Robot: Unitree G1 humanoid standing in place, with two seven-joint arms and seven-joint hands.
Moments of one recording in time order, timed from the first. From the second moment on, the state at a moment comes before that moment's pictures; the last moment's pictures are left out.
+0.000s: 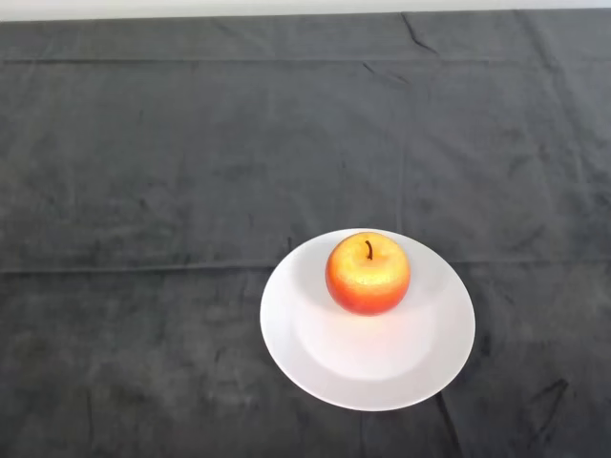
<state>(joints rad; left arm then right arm) -0.36 0.57 0.42 1.07 -0.63 -0.88 -0.13 -0.72 -0.64 -0.77 1.22 0.73 0.72 0.66</state>
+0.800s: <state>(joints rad) -0.38 0.57 0.50 1.12 -0.65 -0.87 -0.16 -0.72 -0.64 -0.77 1.22 0.73 0.72 0.66</state>
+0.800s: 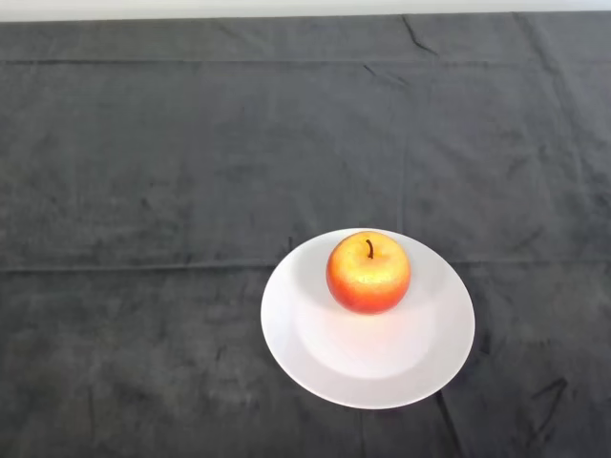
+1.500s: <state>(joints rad) -0.38 0.57 0.54 1.12 -0.64 -0.87 -0.19 -0.72 -0.64 -0.77 1.22 0.73 0.72 0.66</state>
